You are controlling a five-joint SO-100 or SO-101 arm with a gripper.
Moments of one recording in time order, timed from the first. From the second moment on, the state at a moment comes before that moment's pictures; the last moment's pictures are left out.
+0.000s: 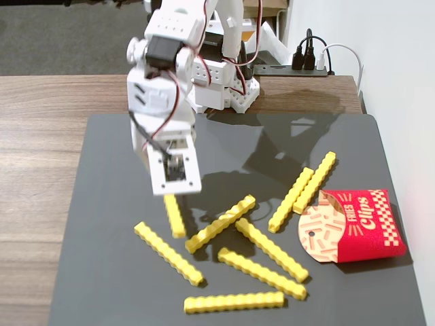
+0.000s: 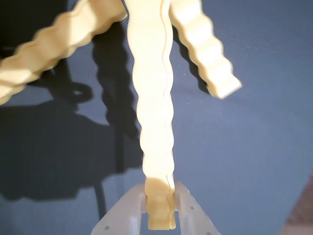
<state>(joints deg) 19.6 108.8 120.9 63.8 -121.6</state>
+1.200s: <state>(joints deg) 2.1 135.1 114.5 96.2 -85.7</state>
